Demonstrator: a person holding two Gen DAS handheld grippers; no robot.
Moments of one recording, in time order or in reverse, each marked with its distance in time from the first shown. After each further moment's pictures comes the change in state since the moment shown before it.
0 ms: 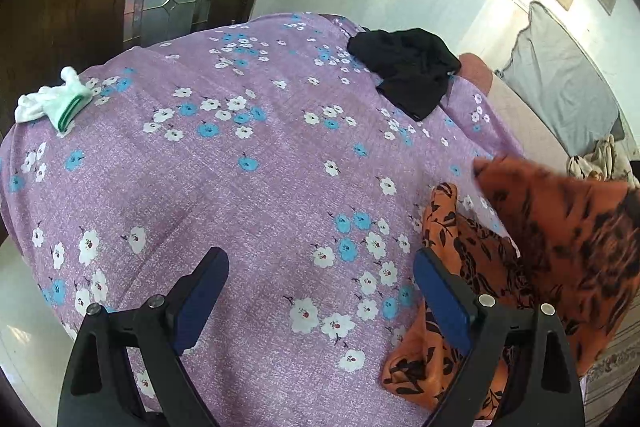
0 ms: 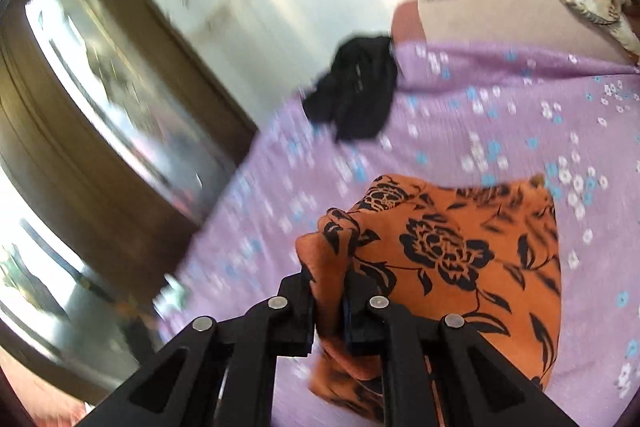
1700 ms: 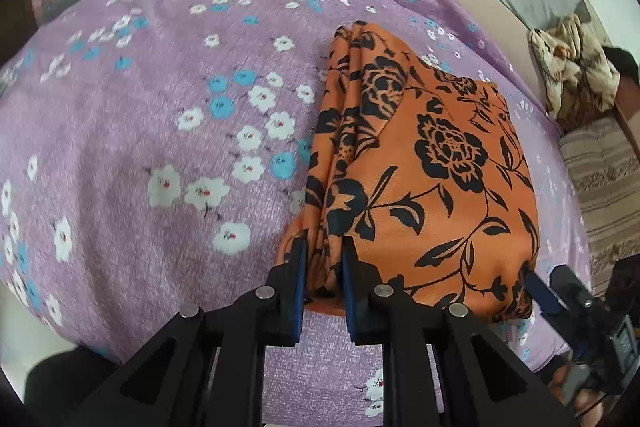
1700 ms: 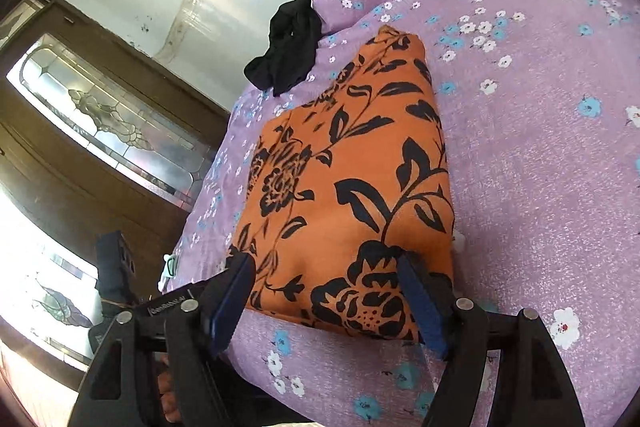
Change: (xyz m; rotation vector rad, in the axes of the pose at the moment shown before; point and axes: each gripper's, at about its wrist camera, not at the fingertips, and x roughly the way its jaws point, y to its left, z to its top) left arm 0.029 -0.074 -0.064 0.231 0.342 -0.095; right arm -0.019 -0.153 -0.134 0.225 0.110 0.043
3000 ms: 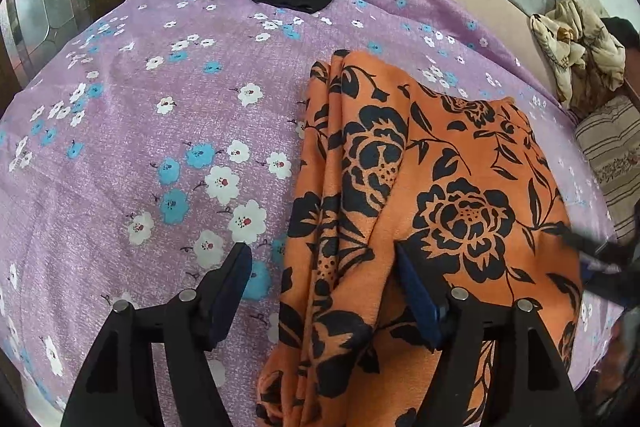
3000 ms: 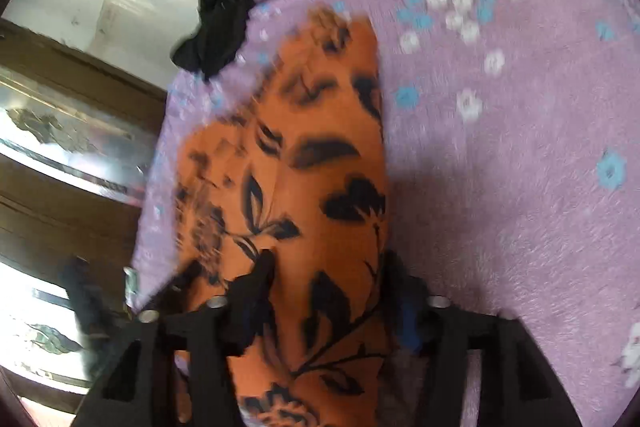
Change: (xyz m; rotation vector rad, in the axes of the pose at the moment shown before) left arm 0.046 -0.028 0.051 0.126 -0.068 0.070; right arm 0.038 -0.022 0.091 0.108 0.126 -0.116
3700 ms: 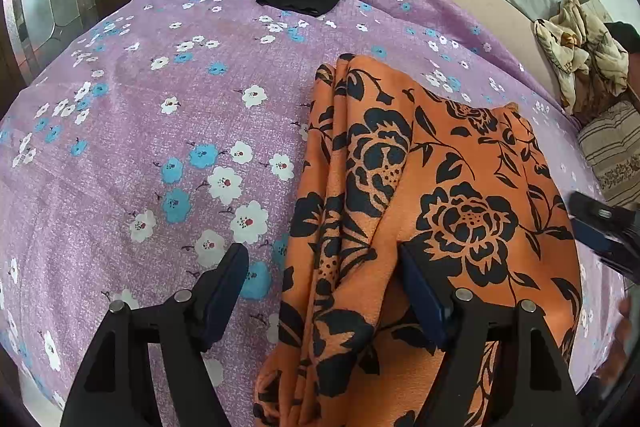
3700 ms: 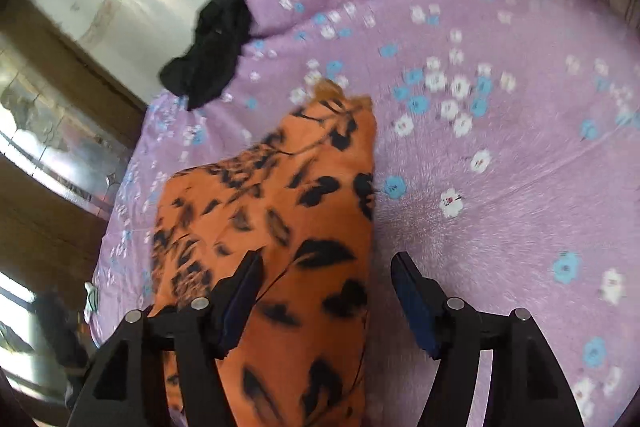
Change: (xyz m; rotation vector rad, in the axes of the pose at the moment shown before) left arm -0.002 0.000 -0.003 -0.008 -0.016 0.016; right arm -0.010 0.037 0.001 -0.162 -0.128 -0.215
